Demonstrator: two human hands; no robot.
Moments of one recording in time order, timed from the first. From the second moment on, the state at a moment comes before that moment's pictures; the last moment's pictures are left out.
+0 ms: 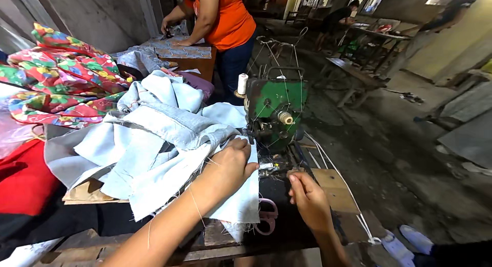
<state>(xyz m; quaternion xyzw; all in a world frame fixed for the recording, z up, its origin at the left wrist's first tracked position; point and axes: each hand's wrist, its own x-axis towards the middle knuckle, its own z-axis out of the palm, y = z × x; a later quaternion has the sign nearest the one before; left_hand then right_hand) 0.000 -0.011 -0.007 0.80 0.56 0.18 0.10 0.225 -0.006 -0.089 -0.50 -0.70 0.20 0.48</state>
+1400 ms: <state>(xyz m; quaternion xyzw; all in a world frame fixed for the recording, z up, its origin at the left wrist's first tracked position) 0.014 0.007 0.009 0.74 0.64 0.12 0.17 0.189 -0.004 -0.084 -0.18 -0.83 0.10 0.52</state>
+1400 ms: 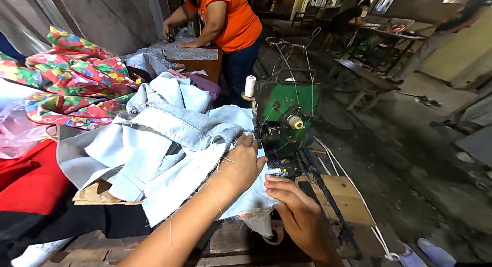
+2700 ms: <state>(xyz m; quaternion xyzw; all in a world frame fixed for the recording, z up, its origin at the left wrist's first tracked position) -0.031 -0.022 -0.045 0.86 0.40 0.32 -0.07 0.186 0.025 -0.066 -0.20 -0.85 0.10 0.48</state>
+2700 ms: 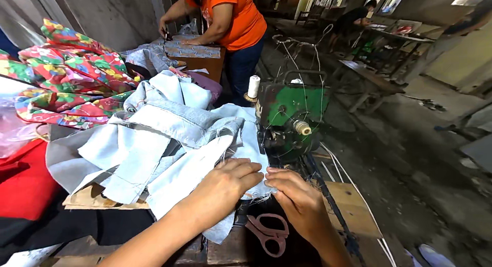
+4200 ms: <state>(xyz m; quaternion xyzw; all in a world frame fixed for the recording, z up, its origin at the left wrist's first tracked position) -0.048 0.005 -0.016 0.89 0.35 0.26 0.12 0.190 0.024 -0.059 -0.25 -0.87 0.03 0.42</state>
